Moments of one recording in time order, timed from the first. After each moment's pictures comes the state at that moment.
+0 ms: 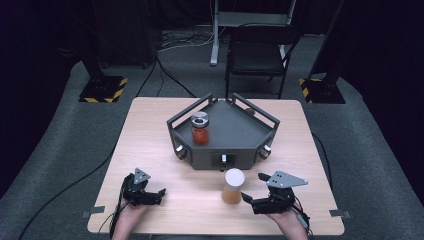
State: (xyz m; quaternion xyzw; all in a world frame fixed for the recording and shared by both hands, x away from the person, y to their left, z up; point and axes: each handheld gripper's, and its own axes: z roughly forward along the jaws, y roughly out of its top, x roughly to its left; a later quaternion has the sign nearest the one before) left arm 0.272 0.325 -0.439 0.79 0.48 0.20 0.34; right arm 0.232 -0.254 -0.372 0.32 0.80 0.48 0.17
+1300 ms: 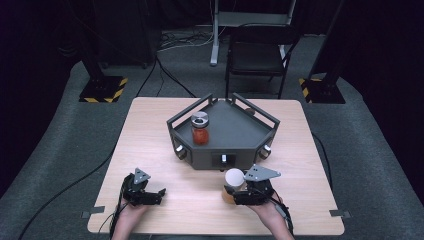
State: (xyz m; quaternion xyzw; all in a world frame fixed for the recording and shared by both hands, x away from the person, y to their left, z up) left arm 0.272 0.325 -0.439 0.79 0.48 0.20 0.34; right arm 0.260 -0.205 -0.376 0.30 0.82 0.46 0.17
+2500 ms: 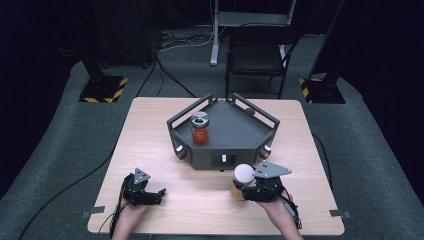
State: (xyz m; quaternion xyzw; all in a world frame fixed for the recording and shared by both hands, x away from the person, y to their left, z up) left arm 0.272 0.325 -0.439 0.79 0.48 0.20 0.34; right arm 0.250 -0.222 -0.350 0.31 0.81 0.45 0.20
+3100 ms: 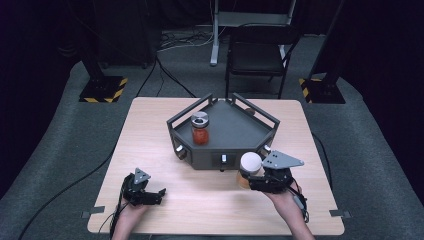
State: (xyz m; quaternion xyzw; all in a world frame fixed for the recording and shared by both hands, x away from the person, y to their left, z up) left arm 0.272 0.324 -0.438 0.79 0.47 0.20 0.34; right arm 0.246 -0.231 -0.317 0.30 0.80 0.47 0.24
